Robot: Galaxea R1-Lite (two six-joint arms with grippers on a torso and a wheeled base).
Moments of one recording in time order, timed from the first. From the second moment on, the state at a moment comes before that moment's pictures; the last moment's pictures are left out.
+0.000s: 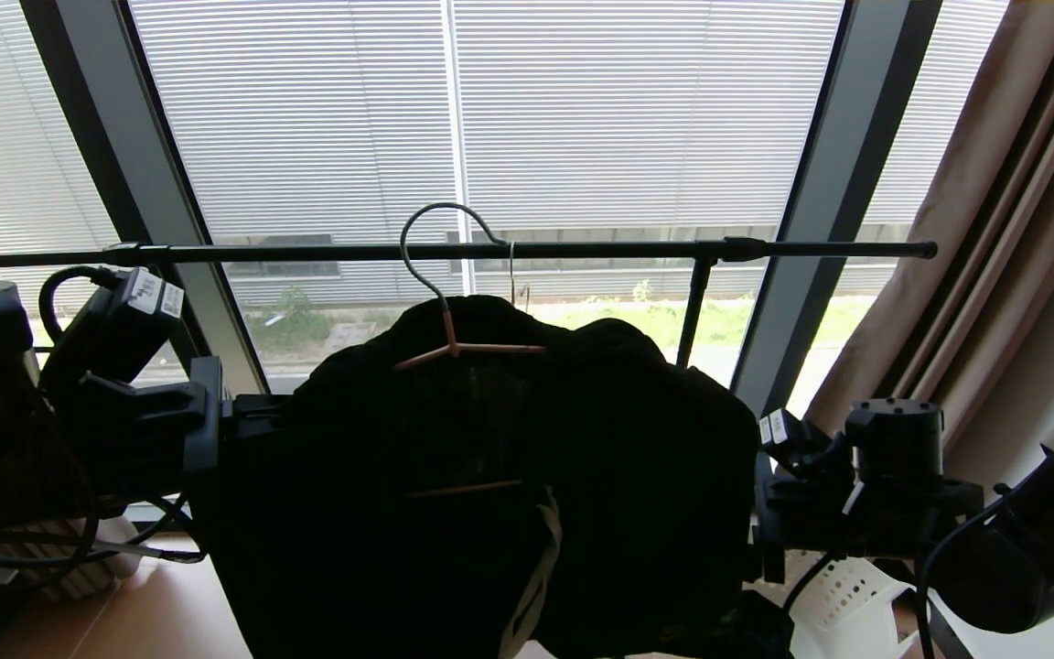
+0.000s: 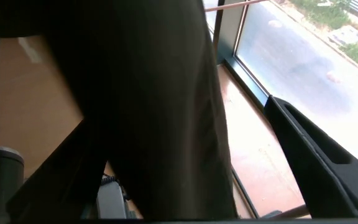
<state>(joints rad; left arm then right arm) -0.13 1.45 -0.58 -0.62 -0.92 0.31 0.22 2.05 -0.51 -1.01 0.94 -0.32</state>
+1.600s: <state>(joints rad) -0.01 1.43 -0.52 -0.69 -0.92 0.27 0.14 2.05 -0.53 -1.01 0.93 -0.34</state>
